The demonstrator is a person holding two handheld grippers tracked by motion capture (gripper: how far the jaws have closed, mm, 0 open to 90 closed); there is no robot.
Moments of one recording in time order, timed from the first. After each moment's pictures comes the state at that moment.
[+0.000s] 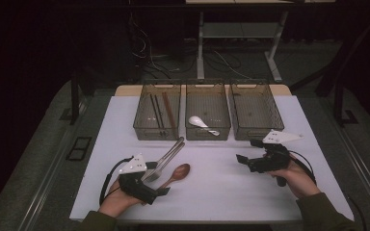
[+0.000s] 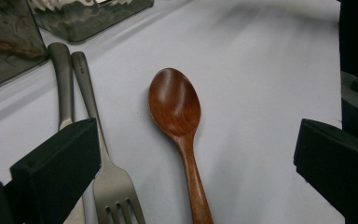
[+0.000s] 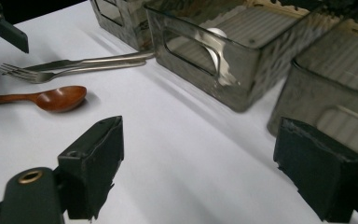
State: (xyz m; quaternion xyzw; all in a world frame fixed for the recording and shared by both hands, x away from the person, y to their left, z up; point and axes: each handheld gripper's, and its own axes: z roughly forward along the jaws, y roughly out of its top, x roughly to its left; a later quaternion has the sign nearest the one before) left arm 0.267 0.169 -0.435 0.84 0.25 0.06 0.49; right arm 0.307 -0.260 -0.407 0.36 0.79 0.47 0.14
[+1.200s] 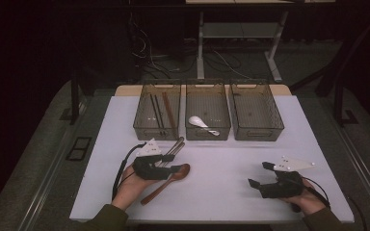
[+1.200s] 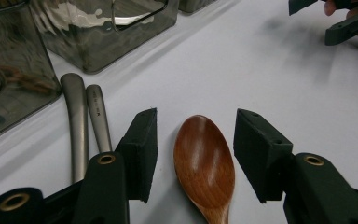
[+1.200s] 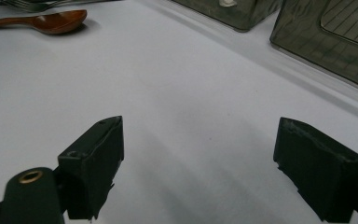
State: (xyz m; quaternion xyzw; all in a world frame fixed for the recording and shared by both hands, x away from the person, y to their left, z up) left arm 0.306 0.133 -0.428 0.84 0.27 0.06 0.47; right arm 0.251 -0.285 -0.442 0.37 0.81 0.43 0.15
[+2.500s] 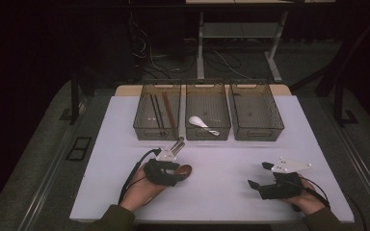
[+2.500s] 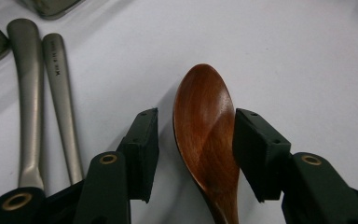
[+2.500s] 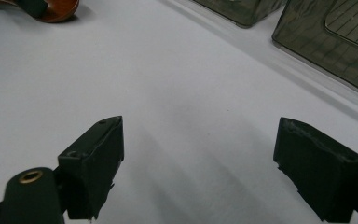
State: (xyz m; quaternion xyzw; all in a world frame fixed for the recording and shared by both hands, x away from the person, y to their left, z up) left arm 0.302 0.105 -0.444 0.89 0.26 0.06 0.37; right arm 0.251 -0.283 -0.443 0.35 0.82 0.41 0.17
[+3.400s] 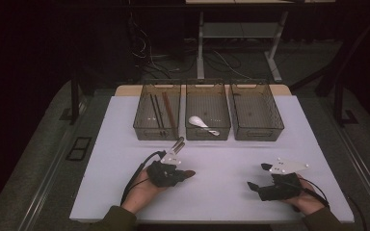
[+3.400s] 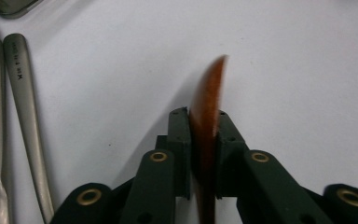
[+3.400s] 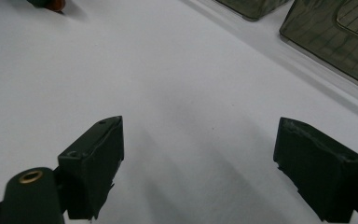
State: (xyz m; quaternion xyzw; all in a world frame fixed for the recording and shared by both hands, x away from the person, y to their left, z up) left arm 0.295 0.095 -0.441 0.91 0.24 0.05 0.35; right arm 0.250 -0.280 -0.446 0.34 0.83 0.40 0.17
